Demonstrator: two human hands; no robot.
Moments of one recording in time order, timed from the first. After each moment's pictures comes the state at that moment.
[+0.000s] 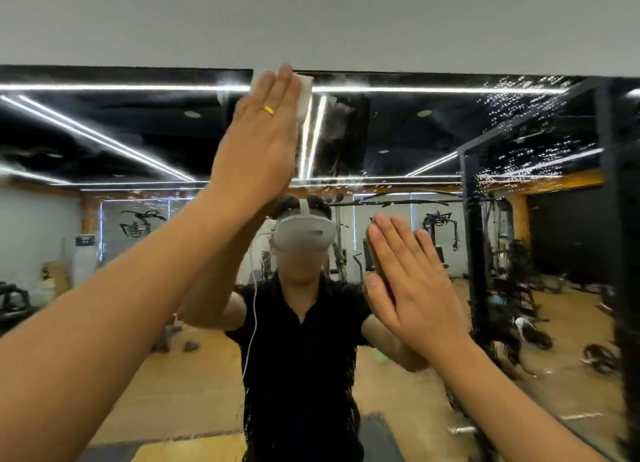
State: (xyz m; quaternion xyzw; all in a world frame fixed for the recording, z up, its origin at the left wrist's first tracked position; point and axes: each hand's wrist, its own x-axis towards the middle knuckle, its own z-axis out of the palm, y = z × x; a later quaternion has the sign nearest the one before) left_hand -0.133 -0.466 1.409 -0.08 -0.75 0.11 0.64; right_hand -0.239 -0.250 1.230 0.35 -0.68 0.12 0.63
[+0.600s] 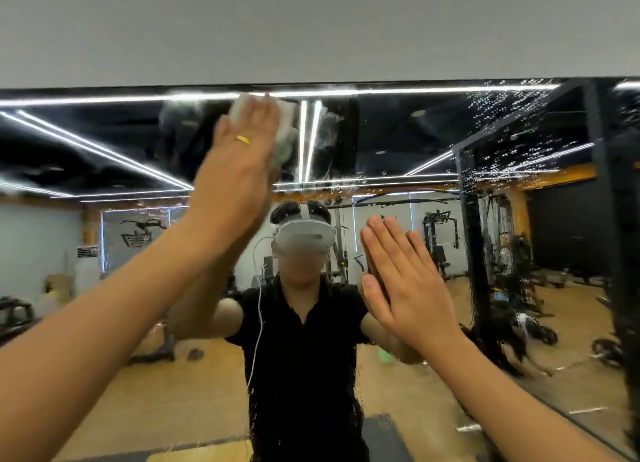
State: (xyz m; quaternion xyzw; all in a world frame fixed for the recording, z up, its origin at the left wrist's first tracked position) left_hand -0.113 -0.472 1.379 -0.12 -0.72 0.07 0.67; right_hand -0.240 -0.247 1.226 0.34 -0.67 0.13 0.64
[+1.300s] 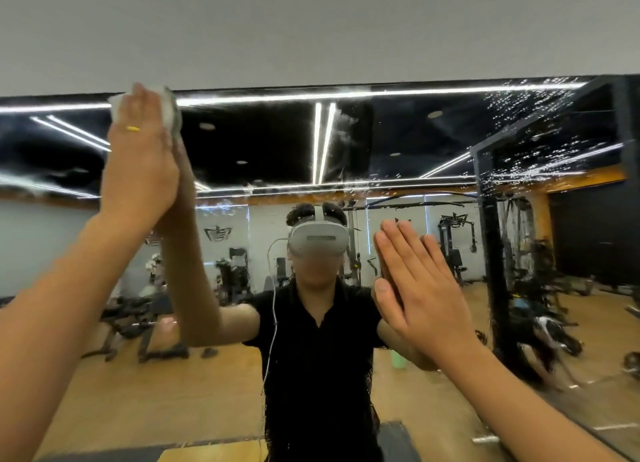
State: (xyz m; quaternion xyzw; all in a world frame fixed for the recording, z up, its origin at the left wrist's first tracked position) left_hand -0.078 -0.571 1.407 0.08 -0.71 -0.02 0.70; right_hand -0.242 -0.251 1.227 0.35 -0.67 0.14 0.64
